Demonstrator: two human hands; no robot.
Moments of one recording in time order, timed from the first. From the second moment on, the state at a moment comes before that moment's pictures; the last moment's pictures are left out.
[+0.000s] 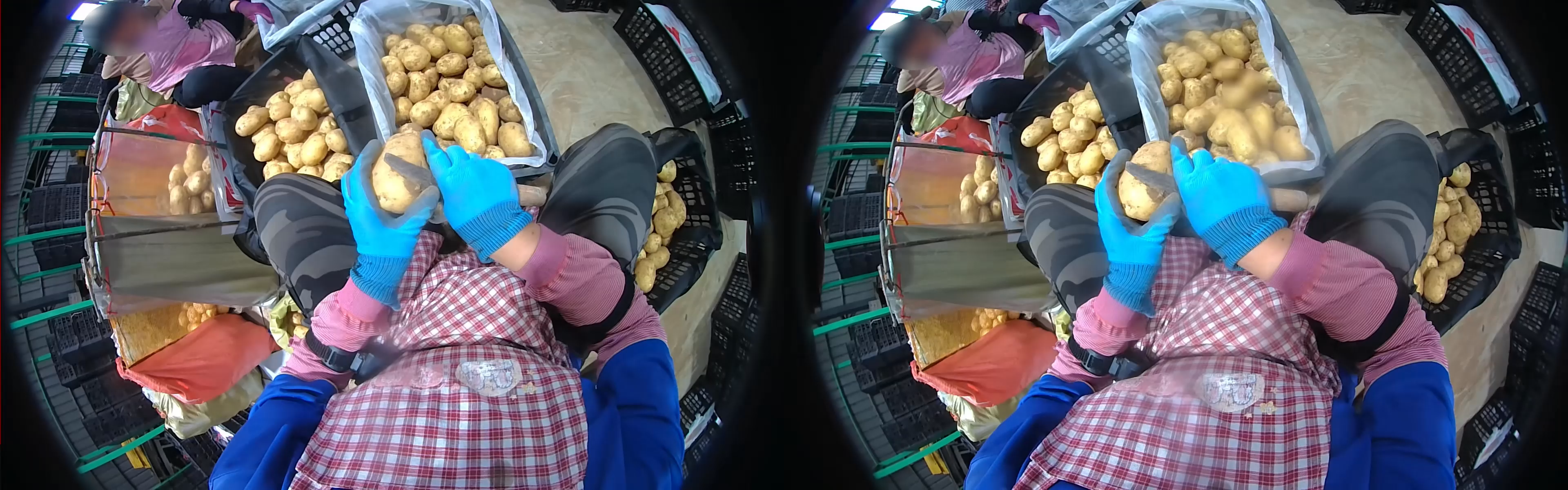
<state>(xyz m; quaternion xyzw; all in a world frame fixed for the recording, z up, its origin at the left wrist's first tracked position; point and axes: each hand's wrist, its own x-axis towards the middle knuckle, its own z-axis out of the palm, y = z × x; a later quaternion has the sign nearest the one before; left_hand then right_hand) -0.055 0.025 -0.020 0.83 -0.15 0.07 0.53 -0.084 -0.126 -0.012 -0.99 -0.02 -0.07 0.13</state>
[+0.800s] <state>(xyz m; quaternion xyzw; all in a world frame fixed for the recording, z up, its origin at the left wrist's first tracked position) -0.050 0.028 0.010 0.62 -0.12 -0.14 0.76 -0.084 -0.164 0.024 -0.53 -0.05 0.08 0.84</state>
